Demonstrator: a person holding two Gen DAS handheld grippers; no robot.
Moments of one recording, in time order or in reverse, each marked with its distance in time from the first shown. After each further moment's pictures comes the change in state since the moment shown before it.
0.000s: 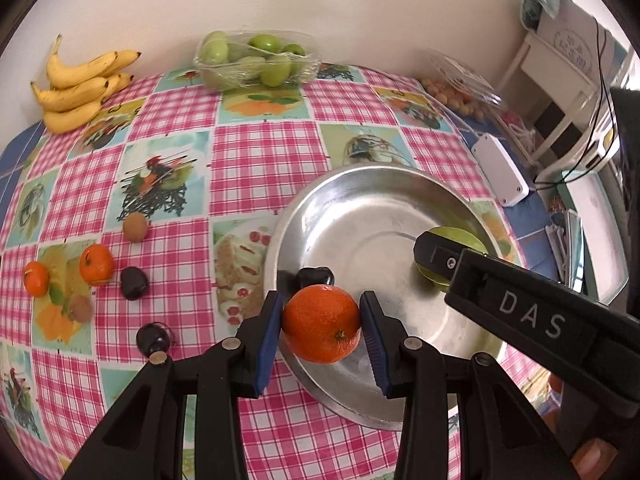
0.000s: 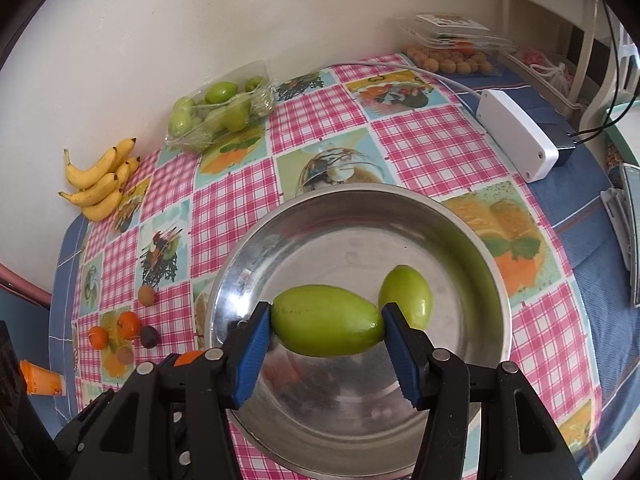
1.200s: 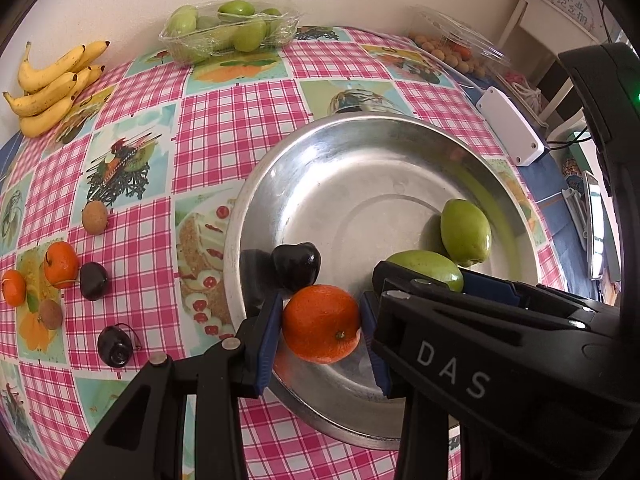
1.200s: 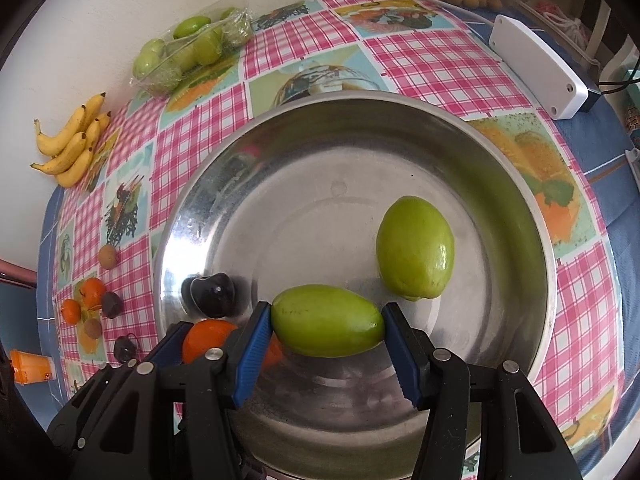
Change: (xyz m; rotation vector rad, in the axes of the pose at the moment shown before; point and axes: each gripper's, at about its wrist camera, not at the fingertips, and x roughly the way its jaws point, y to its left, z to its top) left arm 0.043 -0.011 -0.009 0.063 0.084 0.017; right arm 0.055 -0.003 -0.015 0.004 0.188 -0.025
